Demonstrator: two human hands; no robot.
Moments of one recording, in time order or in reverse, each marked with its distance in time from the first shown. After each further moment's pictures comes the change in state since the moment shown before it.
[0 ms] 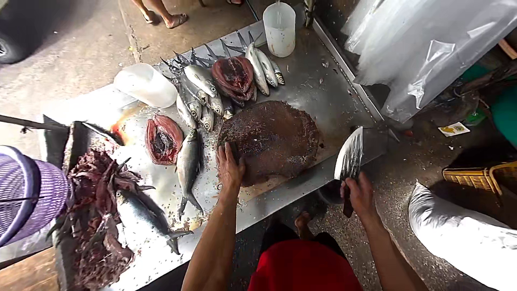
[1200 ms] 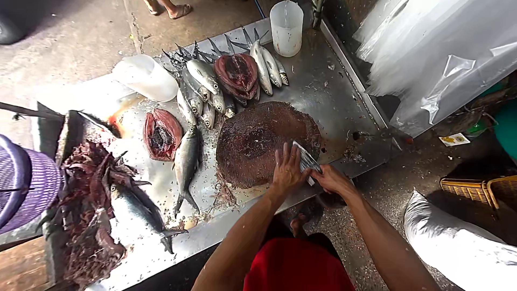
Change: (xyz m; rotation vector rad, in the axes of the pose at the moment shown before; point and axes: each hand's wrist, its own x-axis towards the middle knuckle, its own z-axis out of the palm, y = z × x) left_hand -0.036 0.157 0.061 0.237 -0.397 0.466; right_hand 0.094 -0.023 0.065 -0.723 -0.647 0.219
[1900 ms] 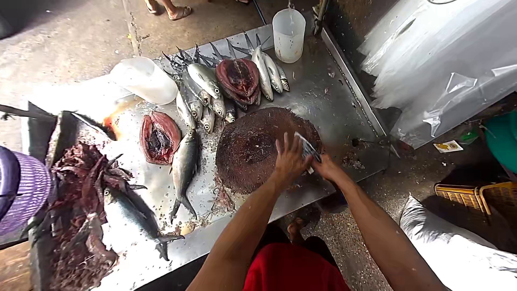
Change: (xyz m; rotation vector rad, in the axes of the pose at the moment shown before) left_hand 0.050 -0.008 -0.027 -0.049 -0.060 -0.026; right_hand 0.025 -0.035 -0.028 -0.121 0.107 0.057
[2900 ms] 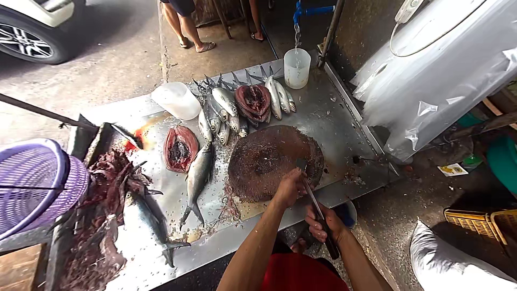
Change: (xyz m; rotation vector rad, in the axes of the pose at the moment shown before) left_hand -0.061 0.014 -0.025 -1.863 -0.116 -0.437; right_hand -0.088 0.052 0.095 1.547 -0.961 -0.321
